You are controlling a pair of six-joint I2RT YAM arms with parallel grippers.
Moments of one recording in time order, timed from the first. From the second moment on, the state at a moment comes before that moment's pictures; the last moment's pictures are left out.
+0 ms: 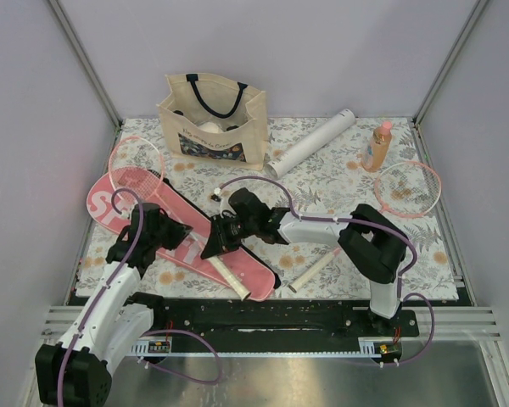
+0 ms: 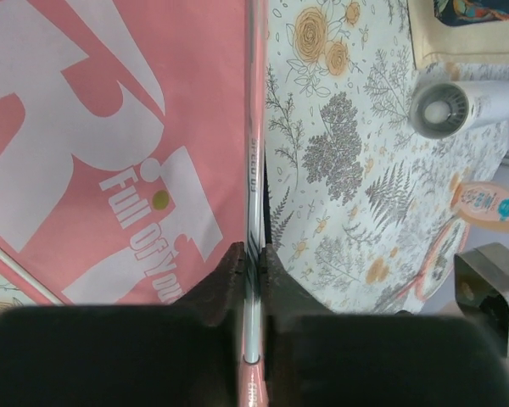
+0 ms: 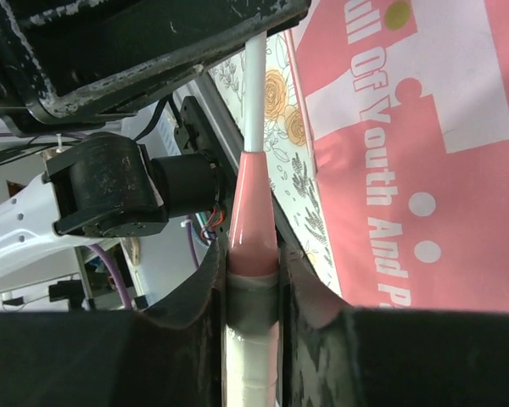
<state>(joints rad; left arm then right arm) -0.17 0.77 0.51 -0.48 0.05 -1.12 1.00 1.90 1.20 0.12 -0.56 0.83</state>
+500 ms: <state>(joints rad) -0.17 0.70 0.64 -0.68 -0.08 -1.04 0.94 1.75 1.08 0.11 -0.51 0.80</state>
